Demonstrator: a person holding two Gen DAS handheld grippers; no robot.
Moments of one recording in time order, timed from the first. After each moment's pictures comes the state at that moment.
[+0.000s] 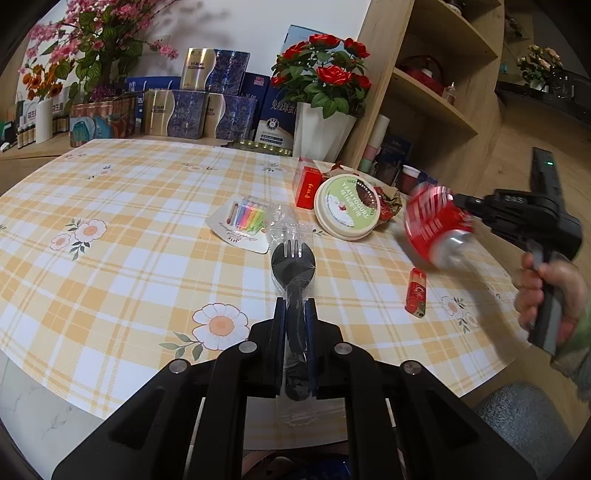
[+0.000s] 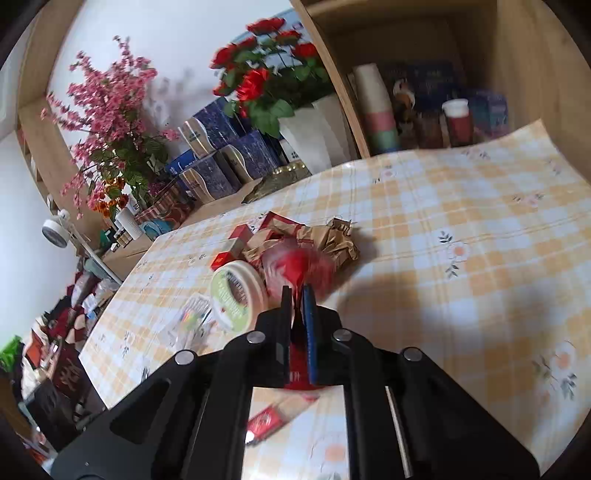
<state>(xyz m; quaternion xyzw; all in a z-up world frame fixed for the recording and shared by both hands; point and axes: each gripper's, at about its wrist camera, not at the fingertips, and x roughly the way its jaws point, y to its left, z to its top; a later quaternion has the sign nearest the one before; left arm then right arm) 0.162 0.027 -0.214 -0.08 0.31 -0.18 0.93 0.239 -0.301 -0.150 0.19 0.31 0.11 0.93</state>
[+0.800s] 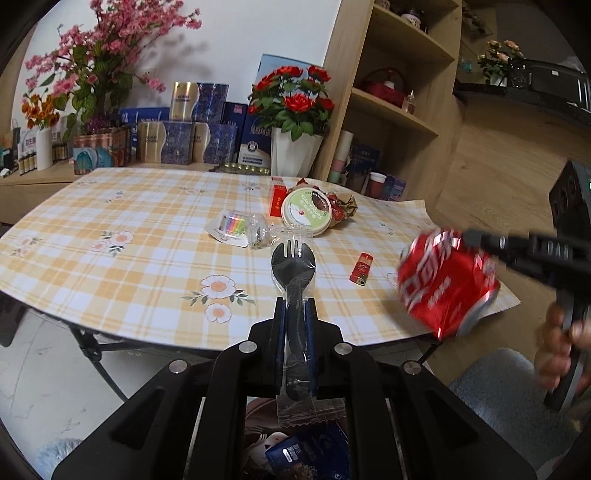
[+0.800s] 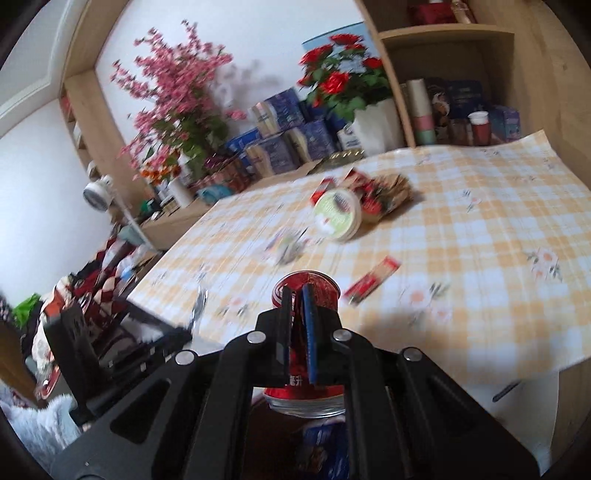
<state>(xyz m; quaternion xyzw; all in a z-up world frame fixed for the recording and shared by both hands) 0.054 0.040 -0.173 -0.06 0.27 -0.20 0.94 0.063 -0.225 -0.129 0.16 0.31 0.18 0.92</state>
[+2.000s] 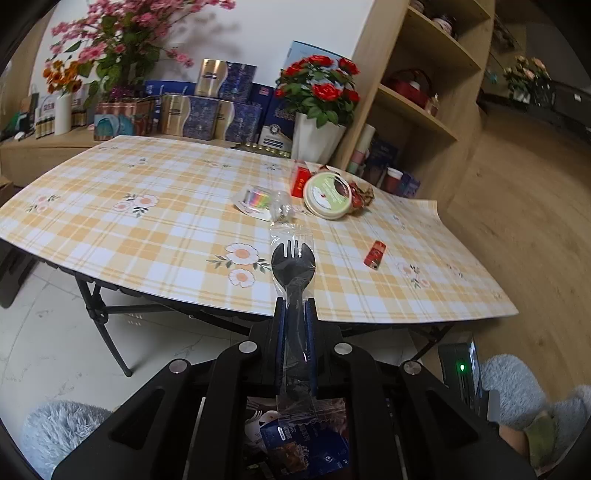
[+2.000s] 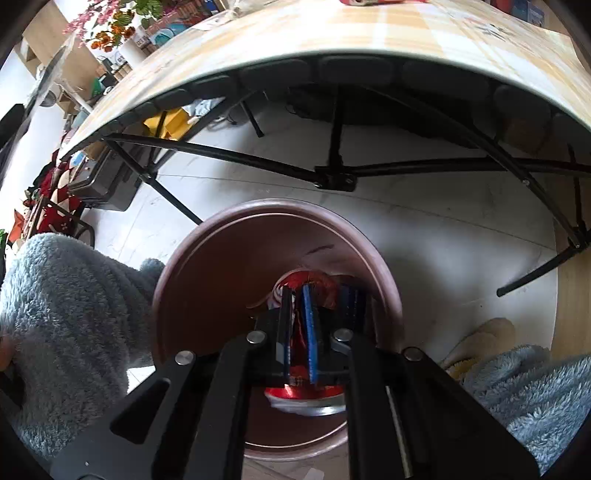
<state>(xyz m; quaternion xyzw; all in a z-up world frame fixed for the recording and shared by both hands) 0.045 0.060 -0.185 -0.10 0.31 -0.18 0.93 0.063 -0.161 -0.321 0.08 0.55 0.14 0.82</state>
